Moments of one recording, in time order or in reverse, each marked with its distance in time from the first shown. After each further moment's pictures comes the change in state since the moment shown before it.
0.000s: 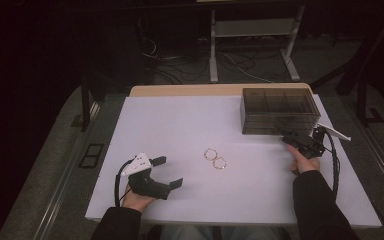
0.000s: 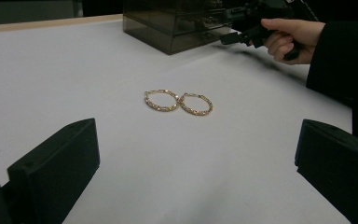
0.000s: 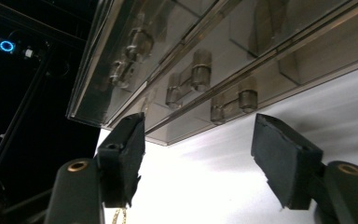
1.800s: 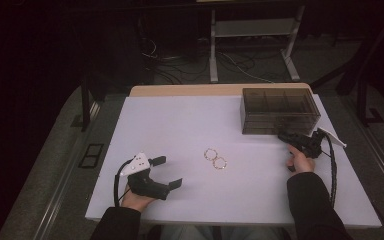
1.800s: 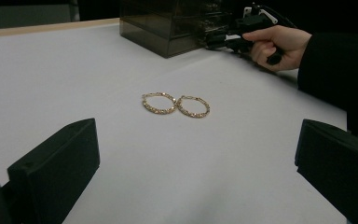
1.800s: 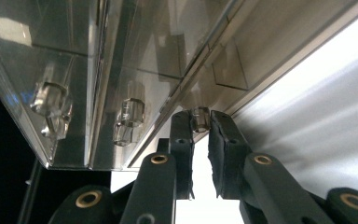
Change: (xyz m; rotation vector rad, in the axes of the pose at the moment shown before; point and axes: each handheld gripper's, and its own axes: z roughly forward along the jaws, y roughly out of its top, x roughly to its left) left arm 0.001 0.000 -0.002 -0.012 -0.013 0.009; right arm -0.026 0.002 0.015 -0.039 0.013 0.258
